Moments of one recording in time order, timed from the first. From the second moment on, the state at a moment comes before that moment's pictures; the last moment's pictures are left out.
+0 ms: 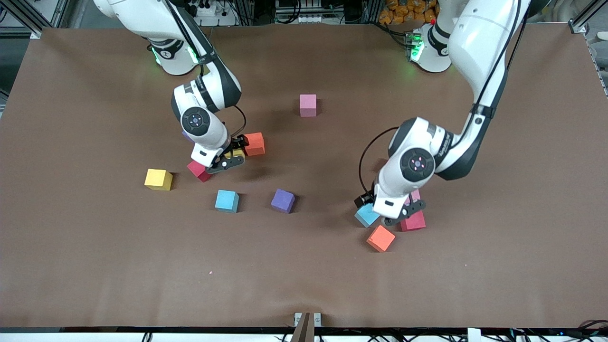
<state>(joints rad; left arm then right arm) -0.29 0.66 -0.20 -1.52 0.06 2.15 -0.89 0.58 0.34 -0.07 -2.21 0.14 2.37 0.11</state>
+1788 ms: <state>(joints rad) -0.33 0.85 -0.11 -1.42 -0.10 2.25 -1.04 0.61 0.27 -0.08 -2.14 0.20 2.17 -0.10</state>
